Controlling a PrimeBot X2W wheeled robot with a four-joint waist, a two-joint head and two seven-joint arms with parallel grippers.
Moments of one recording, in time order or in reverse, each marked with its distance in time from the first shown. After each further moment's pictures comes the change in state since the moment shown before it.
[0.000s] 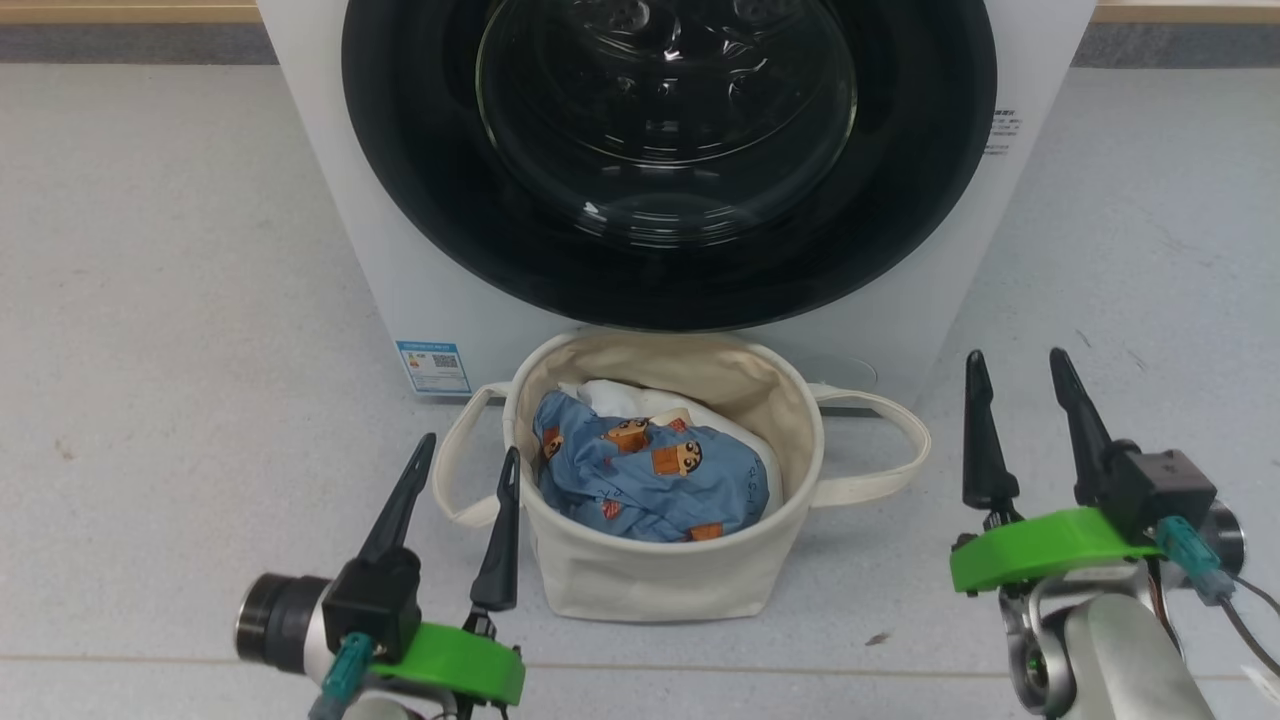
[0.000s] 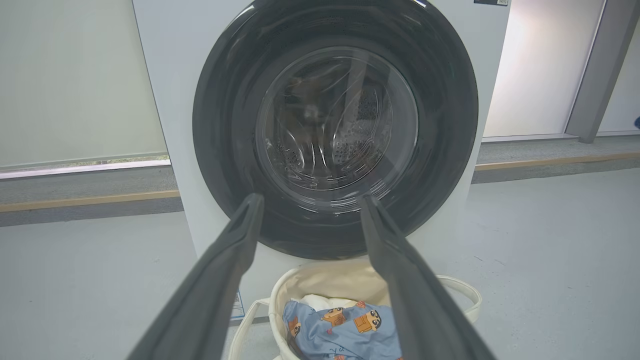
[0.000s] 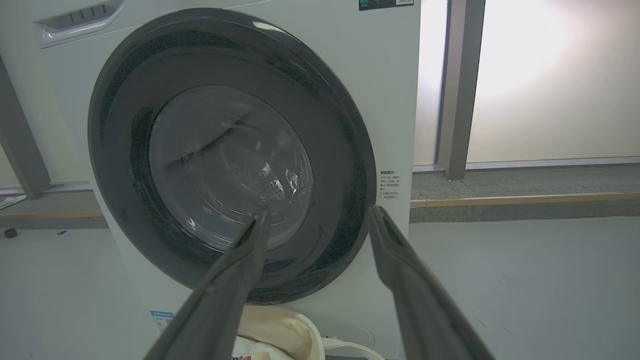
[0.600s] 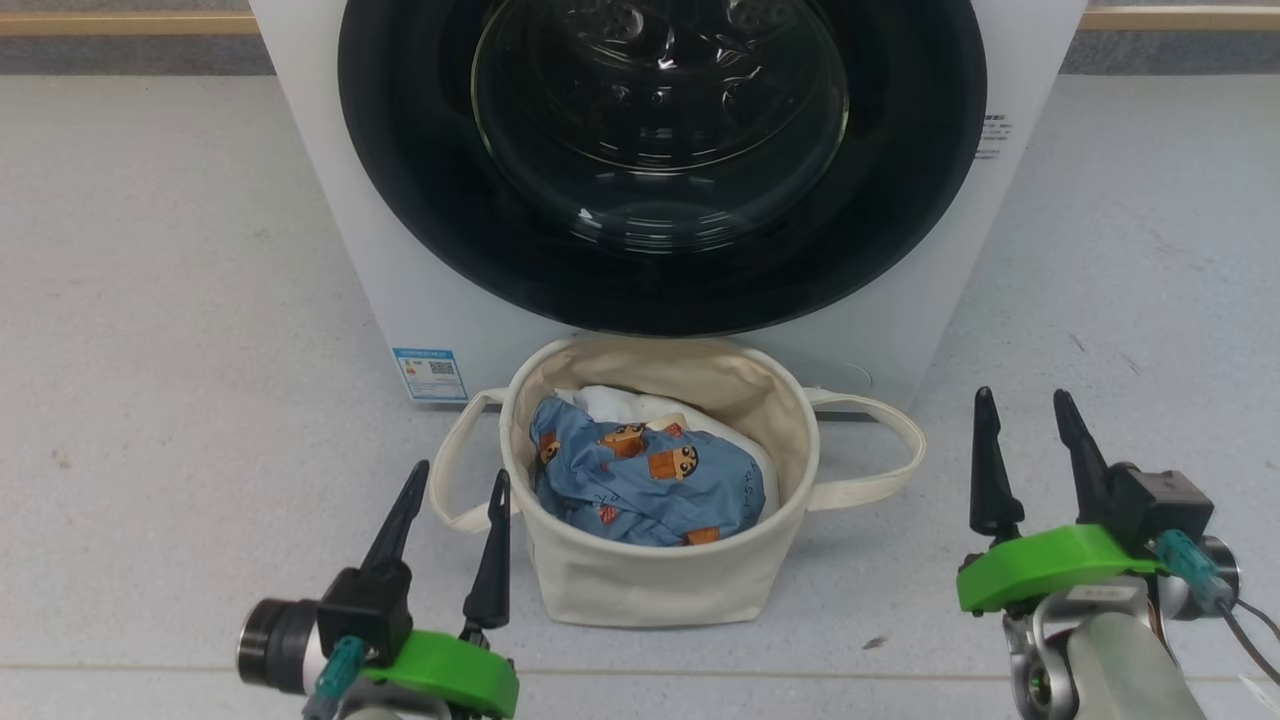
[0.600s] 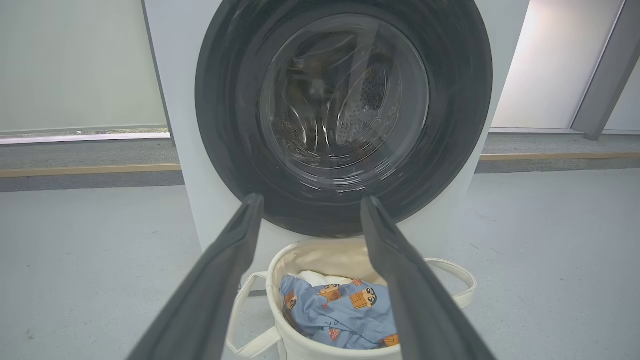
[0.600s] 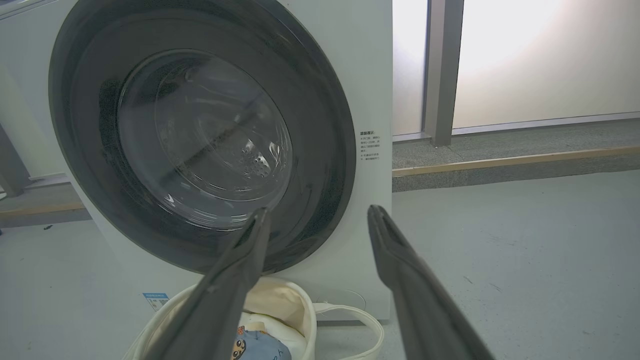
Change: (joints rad) left arm 0.001 -0.003 0.005 0.078 -0.056 -0.001 0.000; right arm 0.004 0.000 -0.024 0.110 0.045 0.000 0.000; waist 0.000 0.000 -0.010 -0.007
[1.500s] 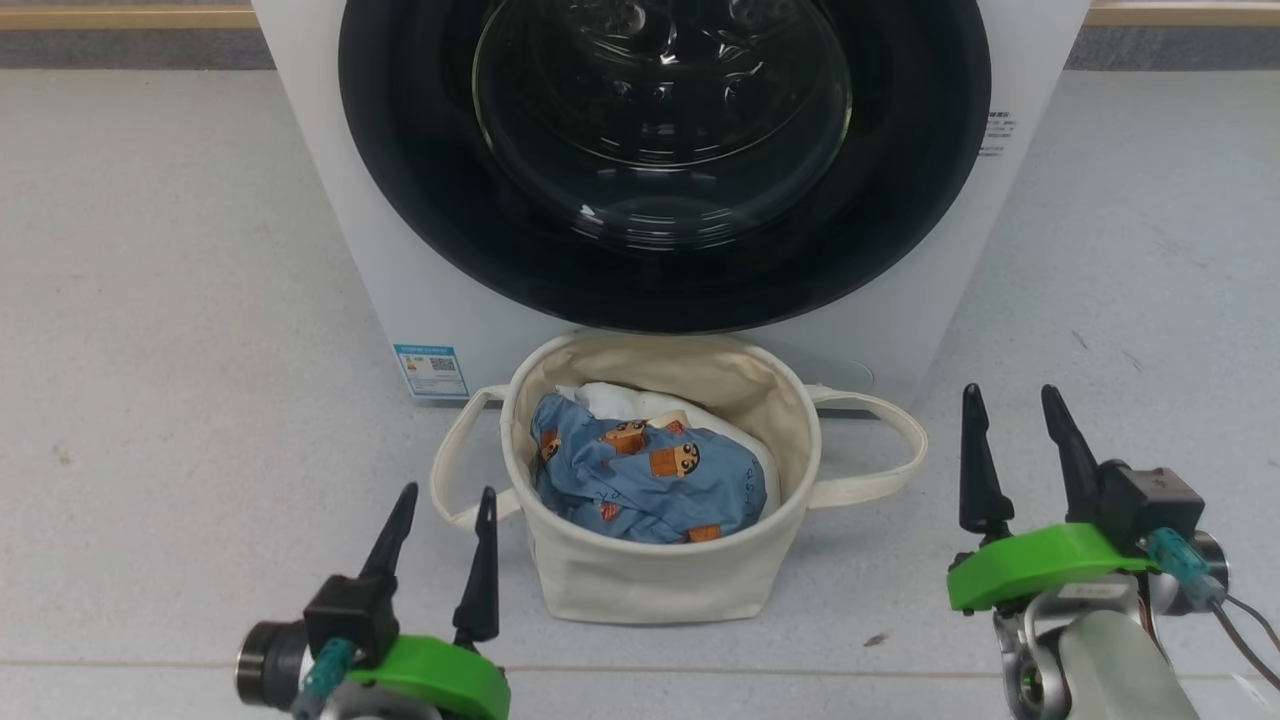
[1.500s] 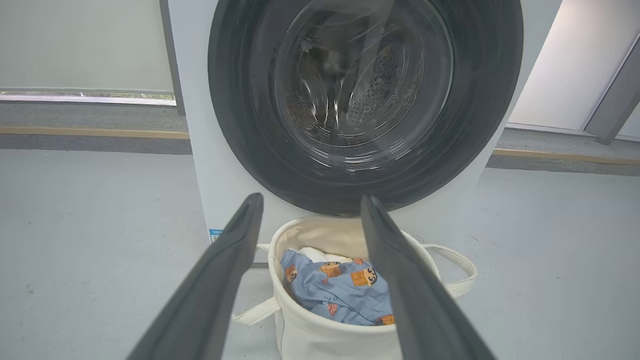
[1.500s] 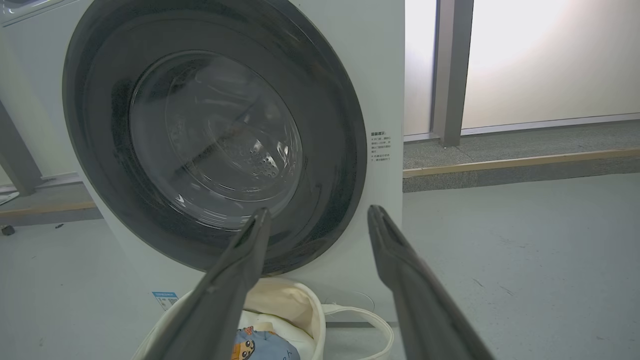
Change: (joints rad) left arm -0.002 -0.005 0.021 0.067 -0.085 -0.011 0.000; right arm -0.001 0.000 0.023 -0.012 0.012 0.000 0.000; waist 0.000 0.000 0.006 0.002
